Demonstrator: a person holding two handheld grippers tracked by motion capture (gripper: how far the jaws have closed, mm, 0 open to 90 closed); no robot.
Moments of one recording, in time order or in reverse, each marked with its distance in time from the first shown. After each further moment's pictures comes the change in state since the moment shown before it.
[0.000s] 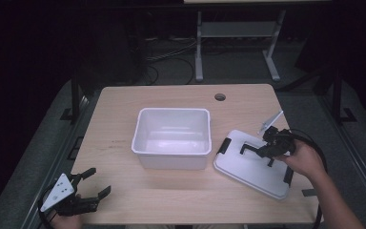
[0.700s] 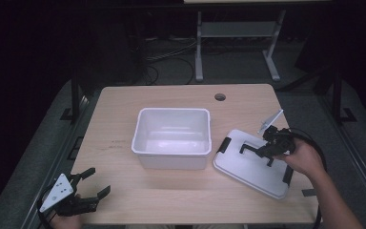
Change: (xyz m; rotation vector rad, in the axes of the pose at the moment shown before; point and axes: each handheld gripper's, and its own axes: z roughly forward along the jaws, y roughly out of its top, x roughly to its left) left arm 0.000 0.000 -0.001 -0.006 0.003 -0.001; right arm -0.003 0.001 0.000 -0.011 0.041 -0.013
